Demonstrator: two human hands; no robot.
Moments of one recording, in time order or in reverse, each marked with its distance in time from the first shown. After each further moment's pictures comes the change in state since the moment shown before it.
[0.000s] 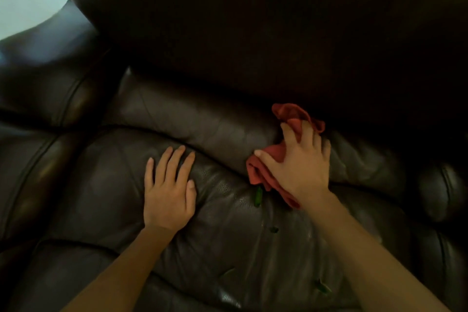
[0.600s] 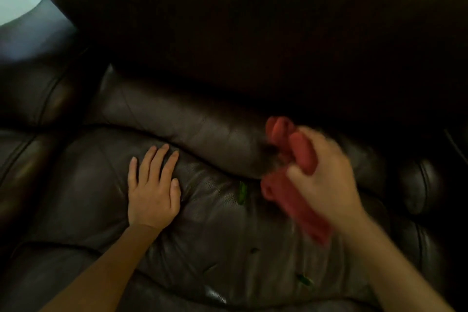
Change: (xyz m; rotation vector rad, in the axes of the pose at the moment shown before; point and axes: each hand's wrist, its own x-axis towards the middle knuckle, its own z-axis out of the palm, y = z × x) left_hand -0.003 0.000 0.005 0.024 -0.010 -0.018; right_hand -0.039 0.043 -0.050 0.507 0.098 -0.100
